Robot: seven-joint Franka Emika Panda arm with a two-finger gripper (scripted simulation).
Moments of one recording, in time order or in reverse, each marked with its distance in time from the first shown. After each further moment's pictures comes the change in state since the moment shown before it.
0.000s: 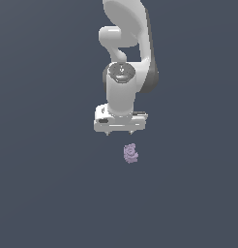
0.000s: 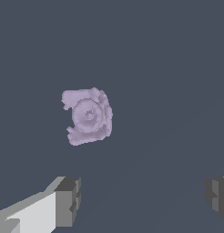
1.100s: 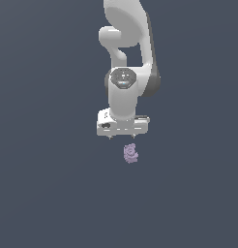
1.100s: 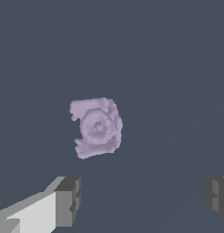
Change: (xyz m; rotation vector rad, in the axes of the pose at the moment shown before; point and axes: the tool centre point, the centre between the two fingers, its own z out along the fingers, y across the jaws) arm 0.013 -0.011 0.010 0.025 0.015 -0.005
